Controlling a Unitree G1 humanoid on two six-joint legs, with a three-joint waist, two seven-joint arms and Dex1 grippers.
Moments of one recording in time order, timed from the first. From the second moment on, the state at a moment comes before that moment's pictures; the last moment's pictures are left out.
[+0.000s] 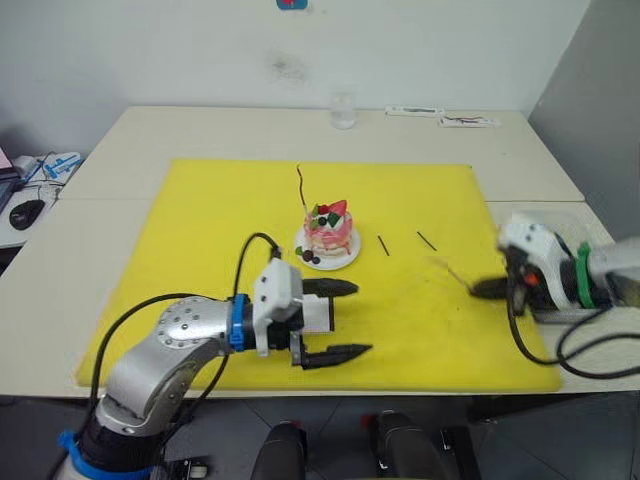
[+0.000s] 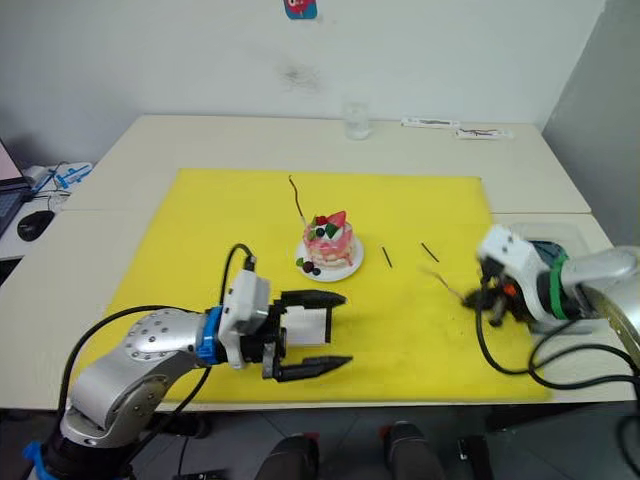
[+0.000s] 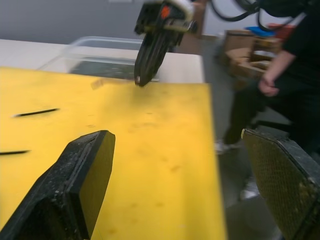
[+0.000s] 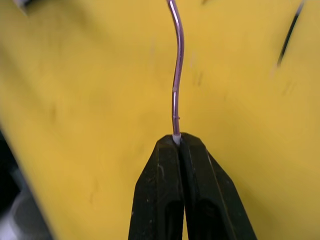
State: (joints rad) left arm -0.17 0.62 -0.06 -0.57 -0.59 0.51 -0.92; right arm -0.51 -0.97 -0.04 -0.45 0.50 1.18 0.93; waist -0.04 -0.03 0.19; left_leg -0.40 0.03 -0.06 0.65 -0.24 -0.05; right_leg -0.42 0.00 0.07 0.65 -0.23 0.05
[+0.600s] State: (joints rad) left arm -0.21 0.64 0.14 -0.48 -0.61 0.51 -0.77; right arm -0.52 -0.05 0.04 0.03 0.29 0.10 0.56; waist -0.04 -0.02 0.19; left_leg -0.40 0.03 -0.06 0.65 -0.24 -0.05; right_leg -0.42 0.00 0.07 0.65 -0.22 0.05
